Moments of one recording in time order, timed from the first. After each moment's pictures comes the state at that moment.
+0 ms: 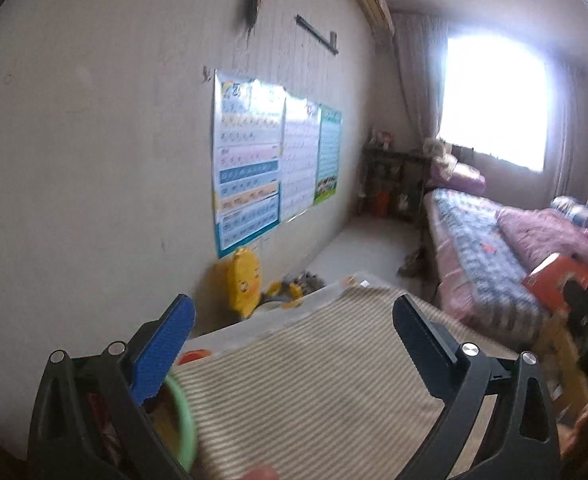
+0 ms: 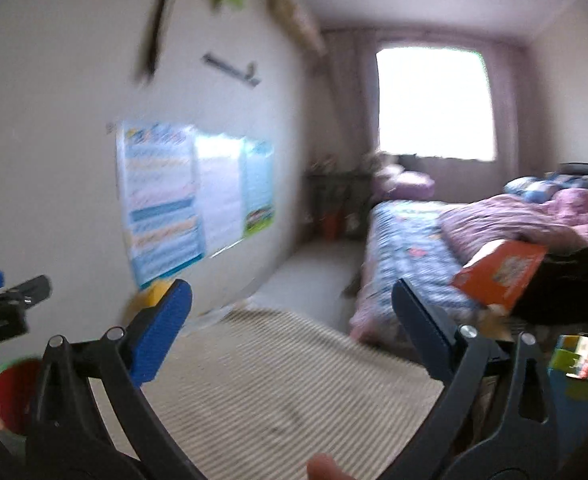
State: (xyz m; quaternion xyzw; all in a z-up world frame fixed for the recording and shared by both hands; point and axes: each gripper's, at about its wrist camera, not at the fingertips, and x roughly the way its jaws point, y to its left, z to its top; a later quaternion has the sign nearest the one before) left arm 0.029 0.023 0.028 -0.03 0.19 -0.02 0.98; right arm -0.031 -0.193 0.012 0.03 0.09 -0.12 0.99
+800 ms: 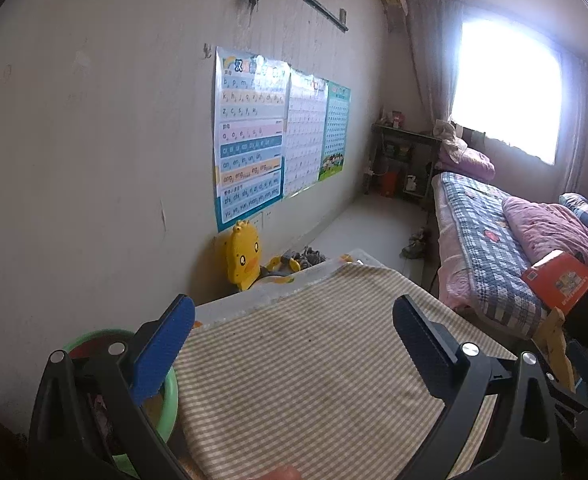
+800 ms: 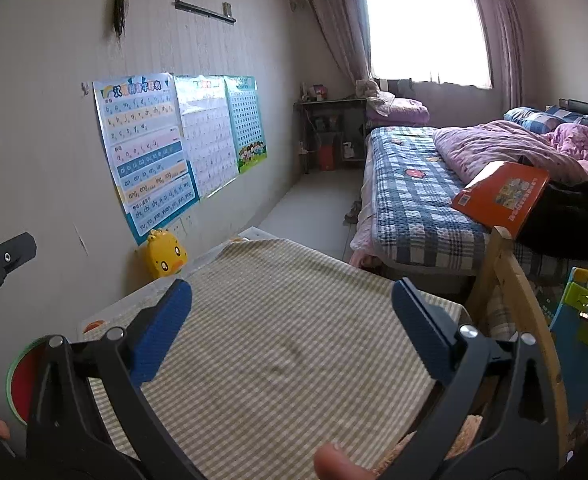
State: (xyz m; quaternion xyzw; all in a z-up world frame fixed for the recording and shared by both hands) left arm 0.029 0.002 0.023 -0.04 0.25 0.01 0.97; right arm -0.017 -0.208 -0.021 0.08 0.21 -0.09 0.97
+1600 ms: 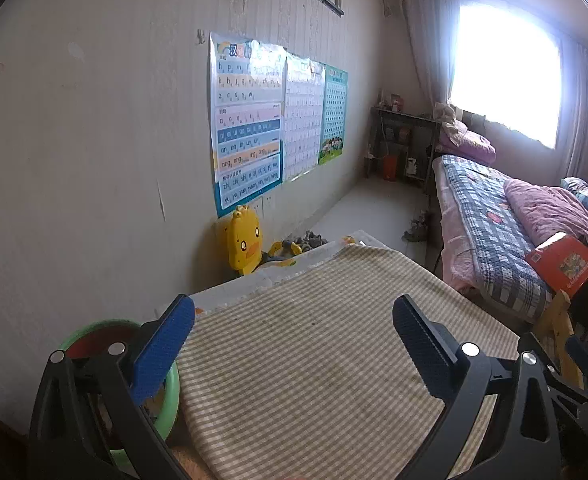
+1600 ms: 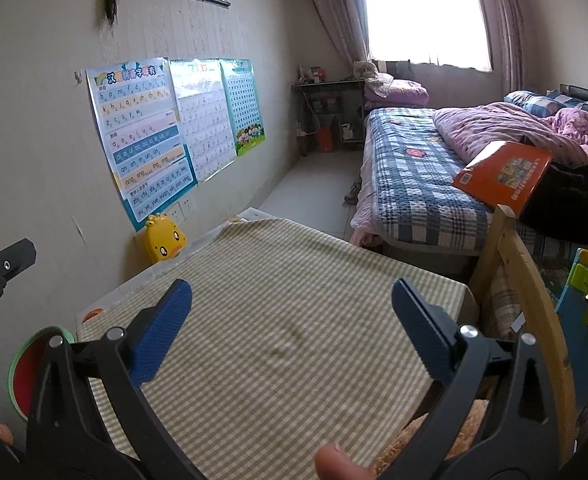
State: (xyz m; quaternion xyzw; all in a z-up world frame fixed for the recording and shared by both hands) left arm 0.033 0.000 0.012 -0.02 0.27 0.00 0.96; right arm -0.014 -0.212 -0.033 0.09 0.24 -0.09 0.96
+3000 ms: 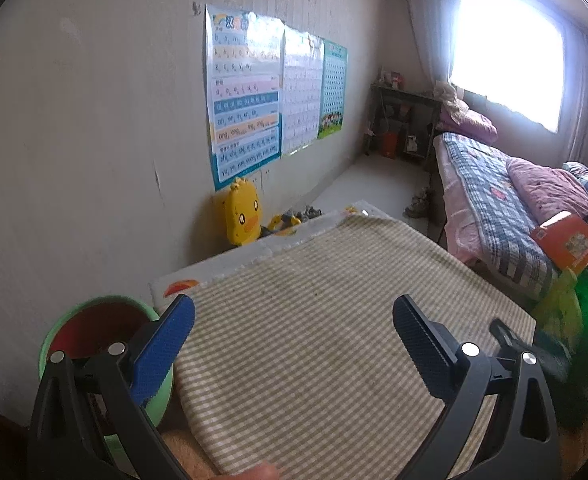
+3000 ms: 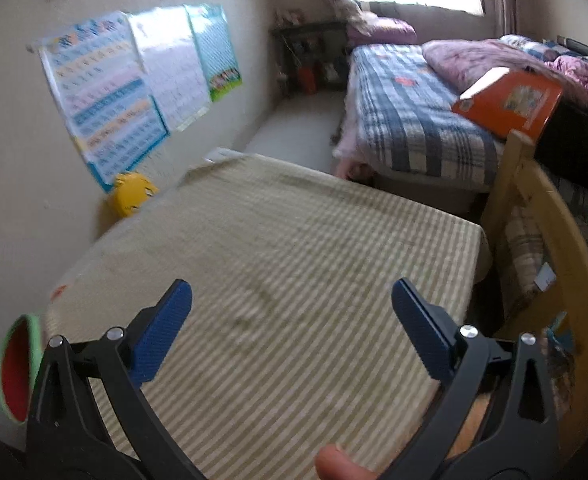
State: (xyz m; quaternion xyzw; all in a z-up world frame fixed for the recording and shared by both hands) left arm 0.041 0.002 -0.023 -0.02 0.31 0.00 0.95; right arm 0.057 -0.260 -0.116 0.13 0.35 -0.11 0.92
